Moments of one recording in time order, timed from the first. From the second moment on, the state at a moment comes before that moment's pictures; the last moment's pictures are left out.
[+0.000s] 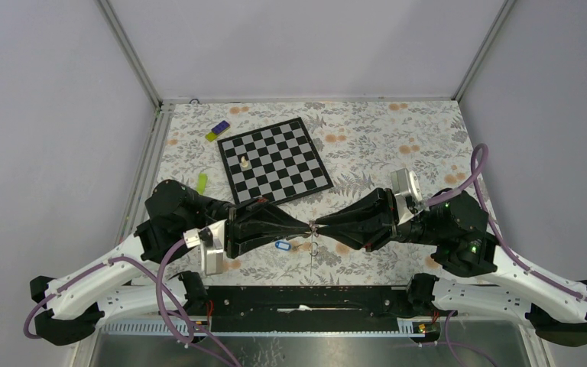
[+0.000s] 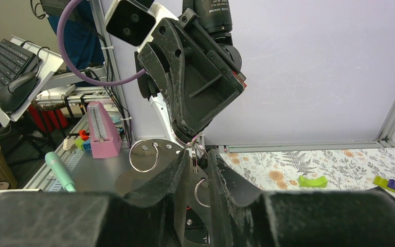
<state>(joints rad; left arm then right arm) -1.06 0.82 1.03 0.17 0.88 0.57 1.16 0.74 0.98 0.06 -0.38 0.16</state>
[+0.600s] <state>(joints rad) -1.06 0.83 1.03 0.17 0.88 0.57 1.16 0.74 0.98 0.06 -0.38 0.16</state>
